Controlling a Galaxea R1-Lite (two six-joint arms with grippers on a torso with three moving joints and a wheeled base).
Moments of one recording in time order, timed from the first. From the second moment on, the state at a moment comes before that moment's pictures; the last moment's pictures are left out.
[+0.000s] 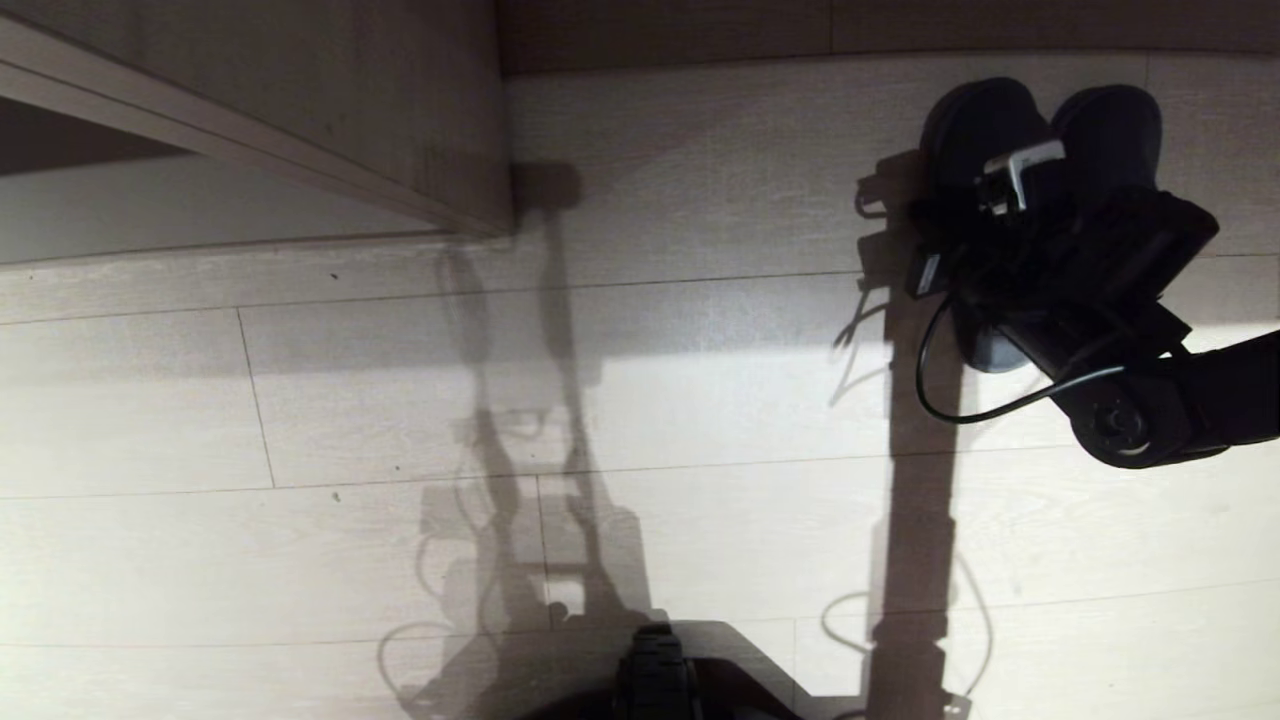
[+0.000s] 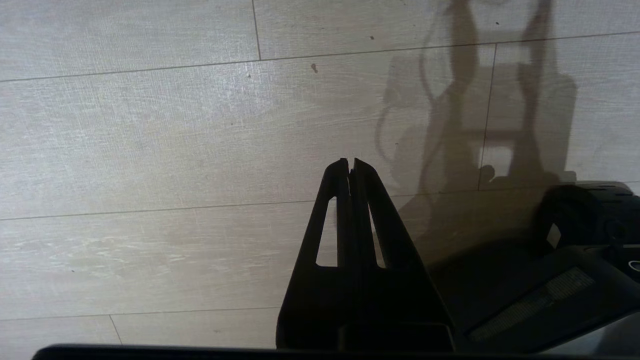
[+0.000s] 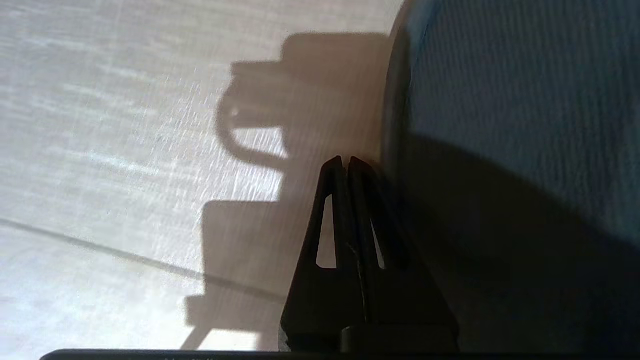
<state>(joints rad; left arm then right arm) 0.00 0.00 0.00 0.00 0.00 0.00 0.10 1.95 -1.12 -1.11 0.07 -0.24</state>
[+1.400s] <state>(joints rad) 0.00 0.00 0.00 0.00 0.00 0.00 0.14 1.07 -0.44 -1.07 0.09 -0.17</state>
